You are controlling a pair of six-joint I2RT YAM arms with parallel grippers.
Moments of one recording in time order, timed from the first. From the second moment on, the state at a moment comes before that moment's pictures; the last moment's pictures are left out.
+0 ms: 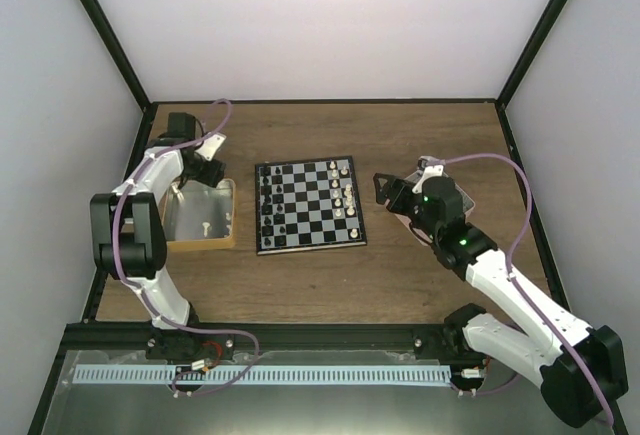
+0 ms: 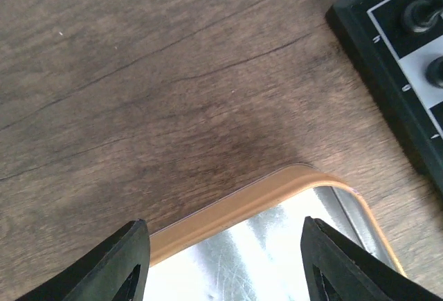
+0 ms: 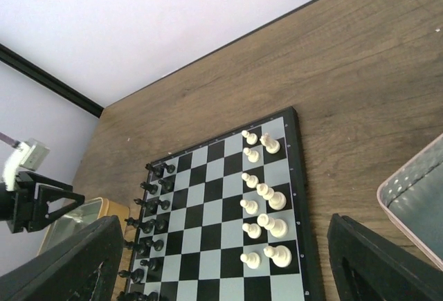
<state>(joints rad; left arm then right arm) 0.02 1.75 1.29 -0.66 0.12 0.42 0.49 0.91 0.62 -0.06 0.04 0.70</state>
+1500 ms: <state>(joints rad) 0.05 1.84 1.28 -0.65 -0.02 0.36 0.49 0.90 0.70 -0.15 0.01 0.75</state>
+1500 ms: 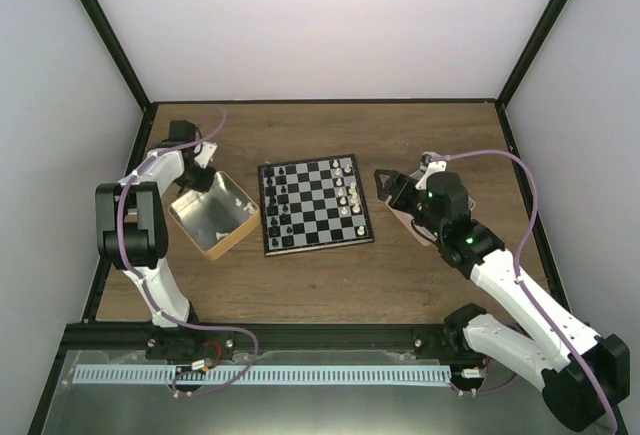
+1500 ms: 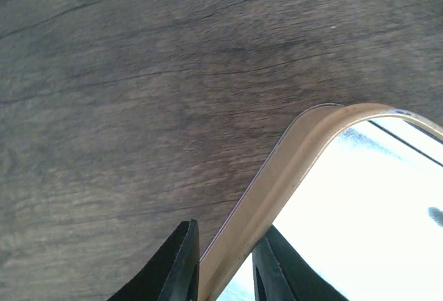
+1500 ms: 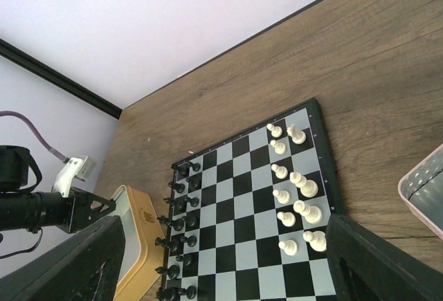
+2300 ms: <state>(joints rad) 0.08 1.67 1.08 -0.68 -0.09 -0.16 0.49 0.82 0.65 -0.13 0.01 0.71</state>
